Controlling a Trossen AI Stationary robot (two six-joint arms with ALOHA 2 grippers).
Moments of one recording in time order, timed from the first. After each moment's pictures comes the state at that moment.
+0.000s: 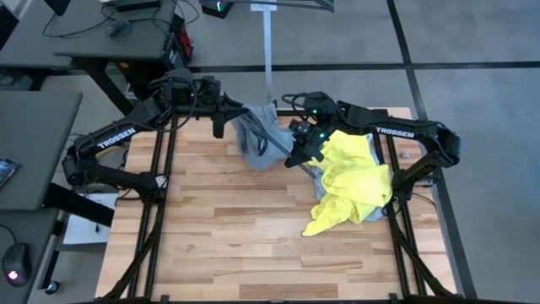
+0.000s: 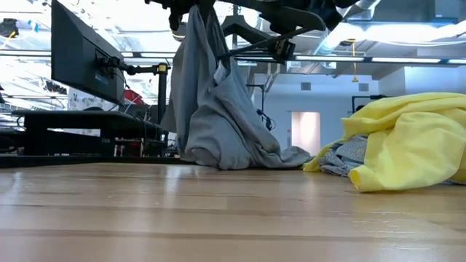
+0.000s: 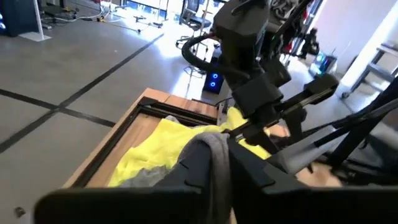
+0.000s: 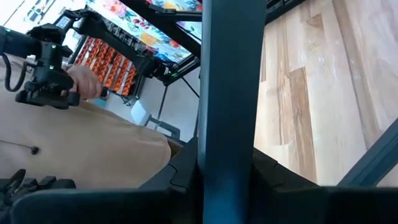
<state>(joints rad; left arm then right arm) 0.52 1.22 1.25 -0.25 0.44 -0.09 -0.40 1.53 1.30 -0.36 -0.95 0.37</state>
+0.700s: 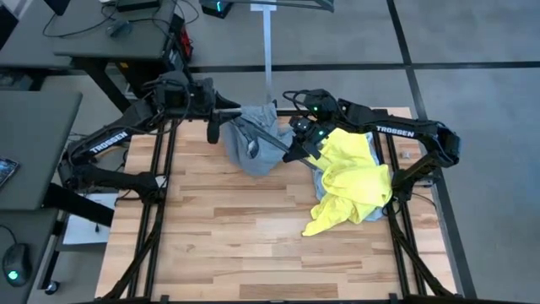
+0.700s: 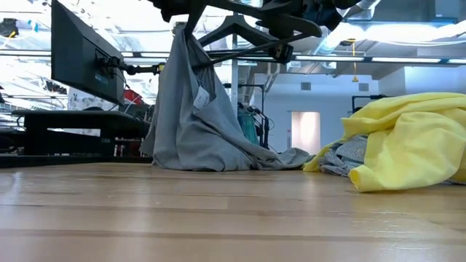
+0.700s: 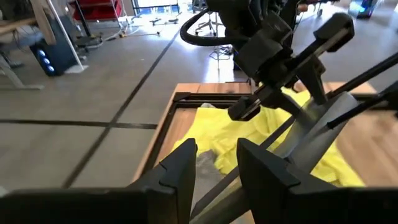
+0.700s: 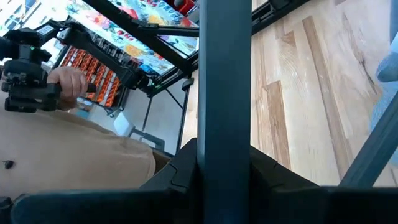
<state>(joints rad) 0.54 1.14 1.25 -0.38 0.33 0.26 -0.41 1.53 1.30 -0.35 -0.89 0.35</state>
